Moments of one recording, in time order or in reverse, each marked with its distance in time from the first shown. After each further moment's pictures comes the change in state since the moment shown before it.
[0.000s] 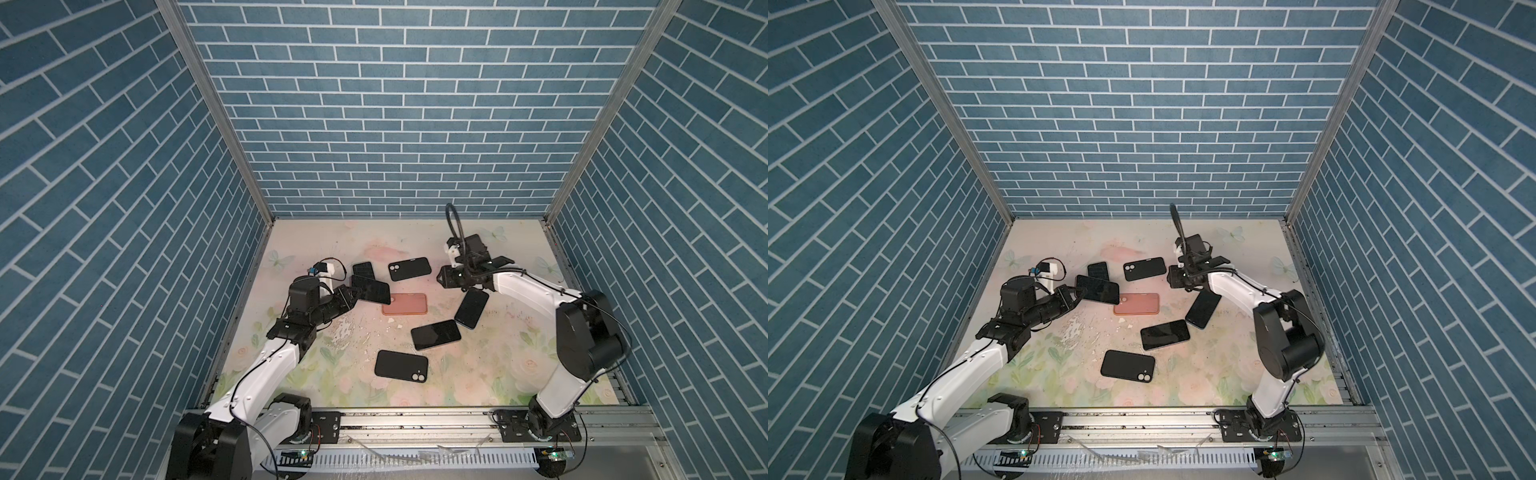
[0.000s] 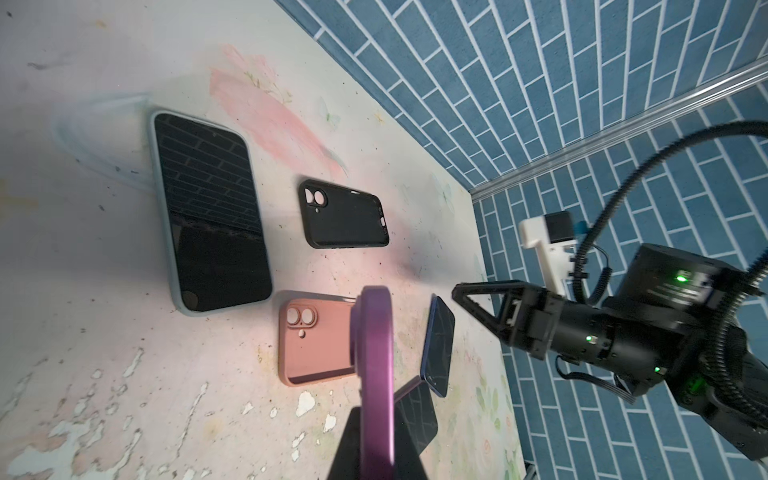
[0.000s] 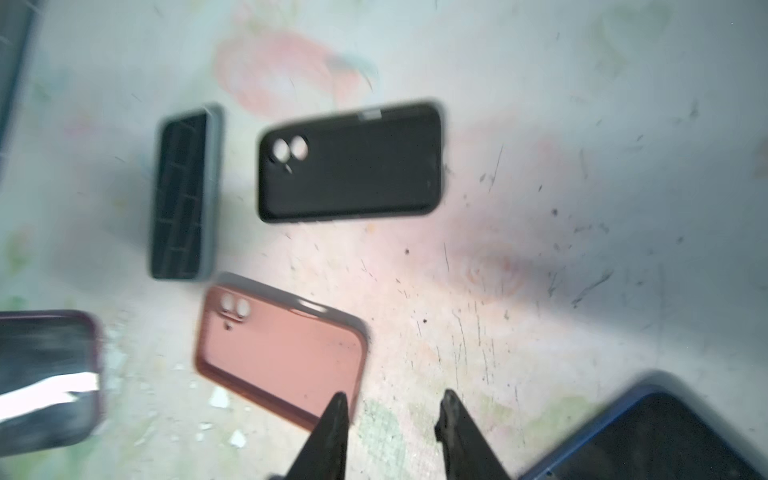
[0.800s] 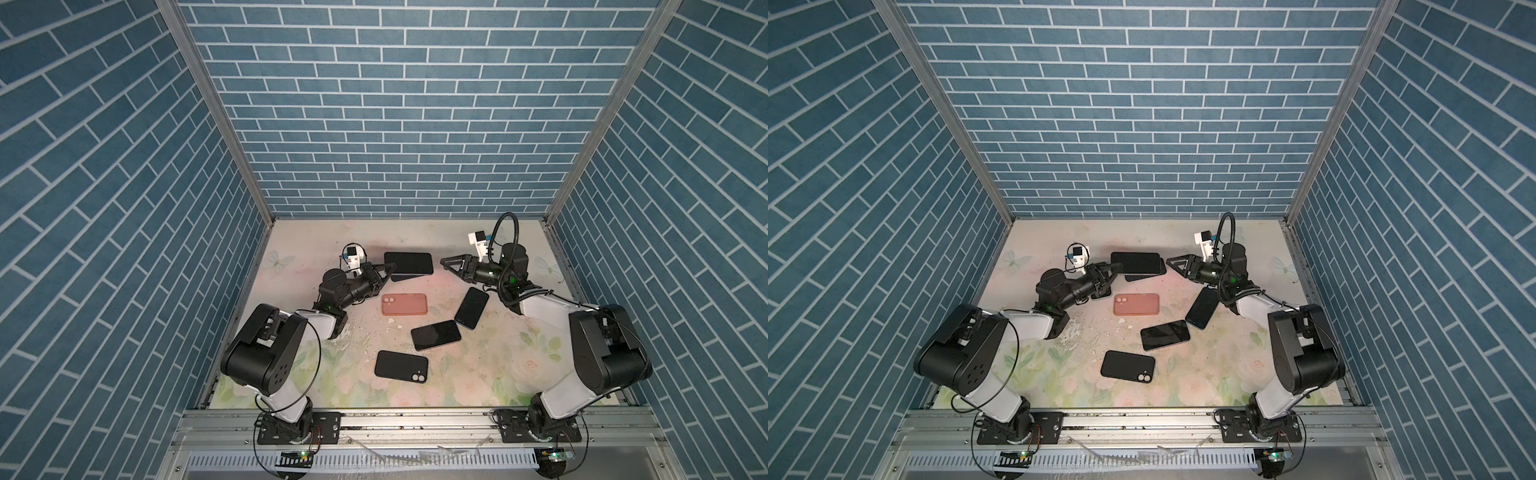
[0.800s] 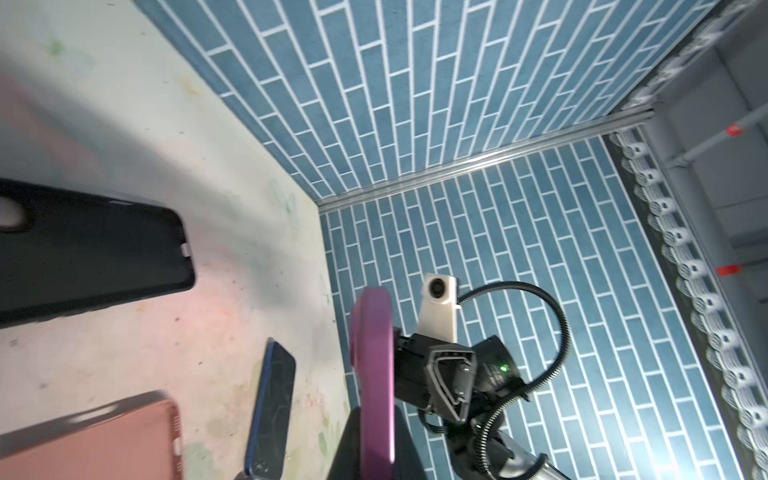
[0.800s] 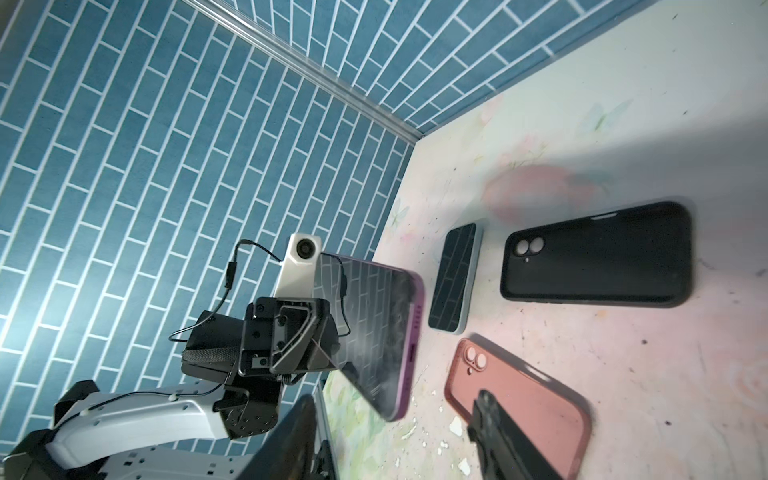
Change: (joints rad) left arm -0.154 0.594 0.072 1.056 0.110 -0.544; right arm -0.188 -0.048 -0.378 0.948 -0.687 0.557
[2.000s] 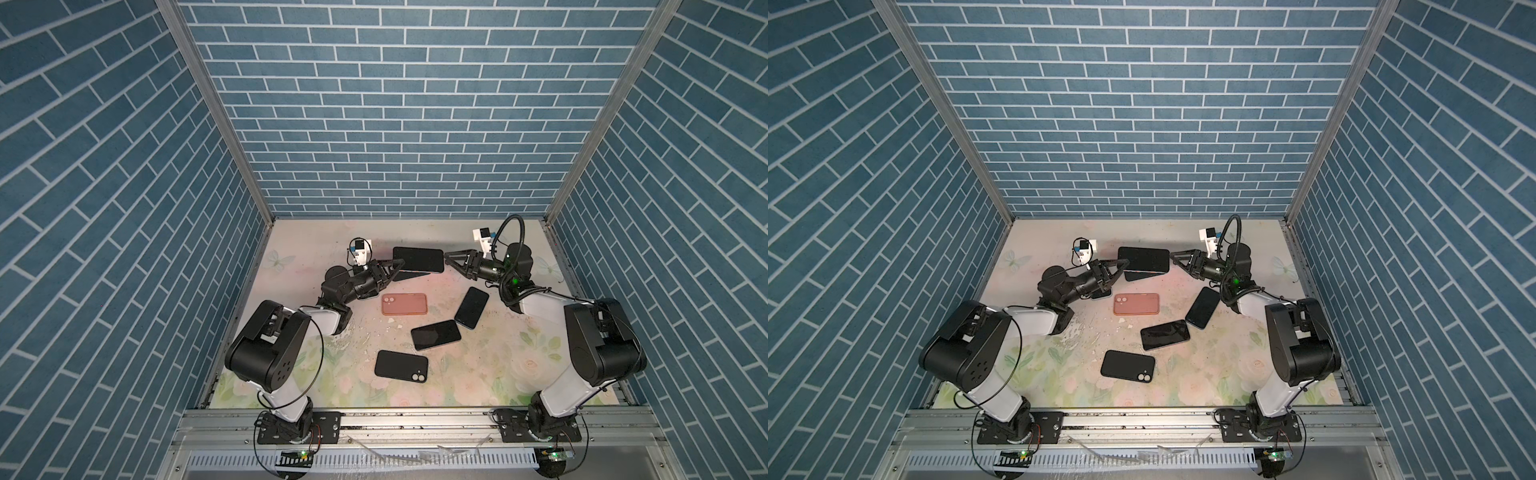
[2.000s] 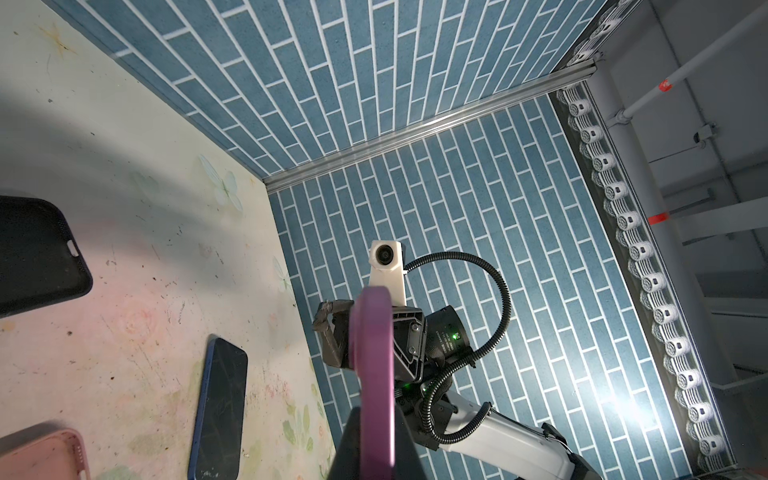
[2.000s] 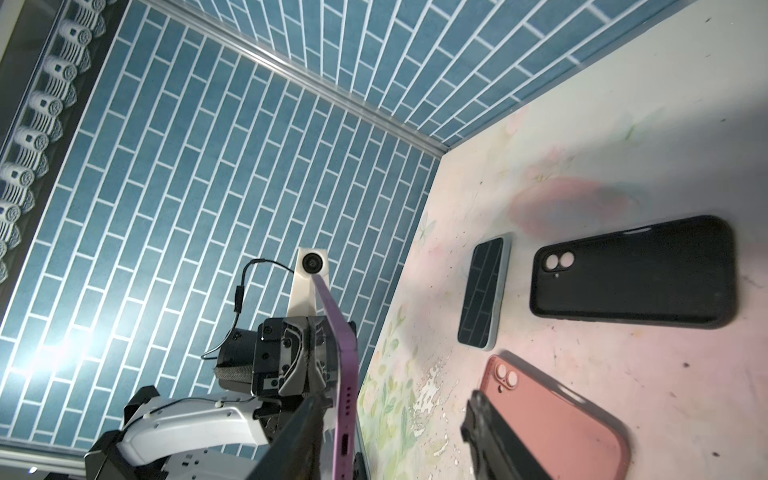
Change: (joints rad) left arm -0.028 0.027 0.042 0.080 0.071 -0.036; right arm -0.013 0.026 -0.008 0.183 -0.048 0.150
